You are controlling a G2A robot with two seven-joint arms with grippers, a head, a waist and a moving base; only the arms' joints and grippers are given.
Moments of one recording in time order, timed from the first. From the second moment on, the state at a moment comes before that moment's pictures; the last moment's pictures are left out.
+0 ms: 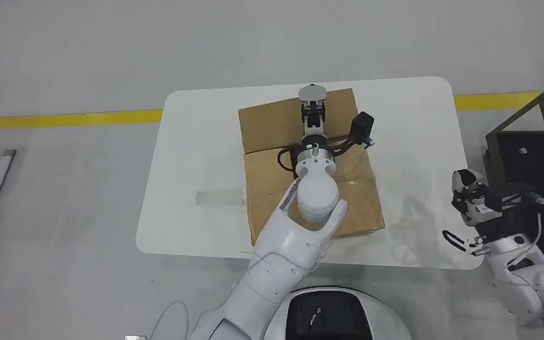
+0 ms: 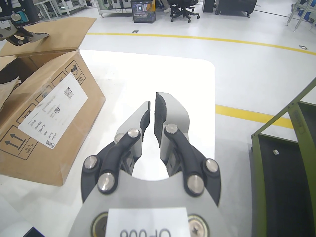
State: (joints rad) left arm 0.68 -1.77 -0.92 -1.17 2.98 -0.14 -0.57; right arm -1.65 -1.18 1.76 -1.81 -1.12 -0.27 -0.10
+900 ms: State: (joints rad) left arm 1.17 -1.72 -1.12 -1.98 2.92 -0.38 -0.49; right arm -1.45 -1.20 1.50 -1.67 -1.12 -0.35 -0.03
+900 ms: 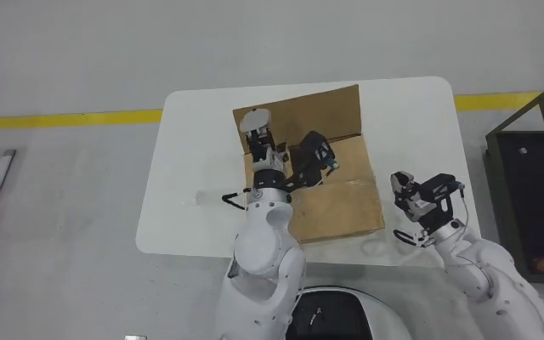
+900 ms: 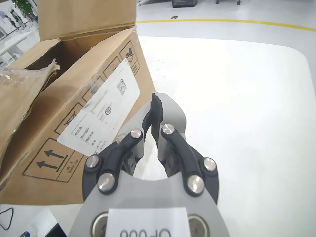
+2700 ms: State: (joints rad) left arm 1.43 -1.67 -1.27 -2.18 2.91 -0.32 -0.47; right arm -1.59 -1.14 1.83 -2.01 -0.46 -0.64 0.64
